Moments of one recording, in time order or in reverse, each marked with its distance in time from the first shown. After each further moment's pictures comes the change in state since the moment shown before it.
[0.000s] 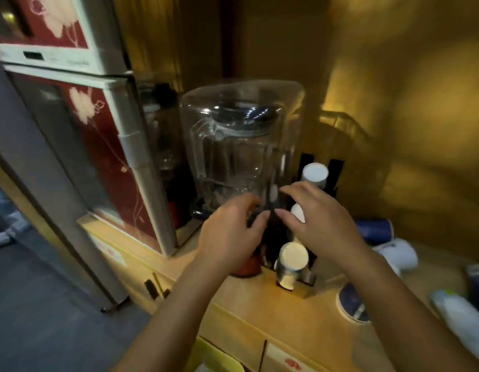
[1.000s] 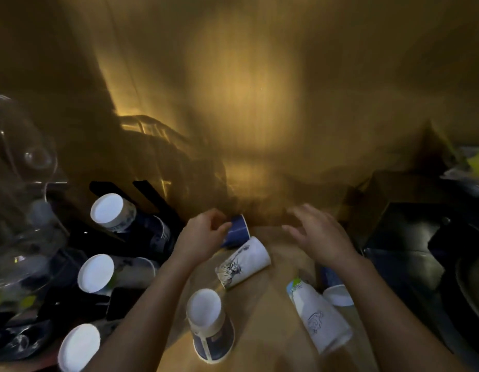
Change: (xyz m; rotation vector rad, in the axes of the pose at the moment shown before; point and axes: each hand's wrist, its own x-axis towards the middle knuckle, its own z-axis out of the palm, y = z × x) left_hand 0.133 0.149 0.293 -0.077 -0.444 -0.013; right_hand -0.107 0.341 -0.091 -0.142 -0.100 0.579
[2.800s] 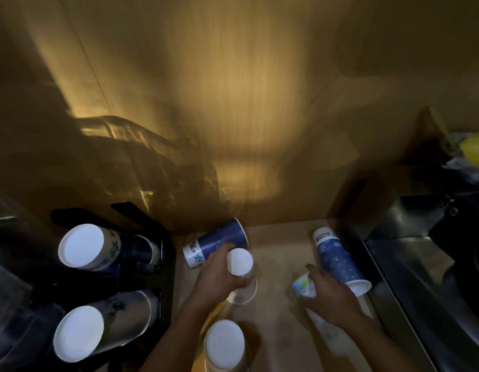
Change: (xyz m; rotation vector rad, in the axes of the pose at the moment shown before) left_hand 0.028 -0.072 0.075 -0.182 -0.300 0.058; right_hand -0.048 0.043 0.119 -0.037 -0.290 0.488
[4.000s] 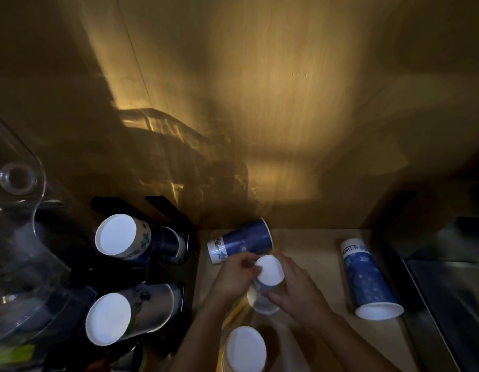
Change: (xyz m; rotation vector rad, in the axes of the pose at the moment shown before) left_hand -0.001 0.003 -0.010 -0.404 -0.002 -0.242; right_hand 0.015 -0.093 0.011 0.447 0.070 -0.485
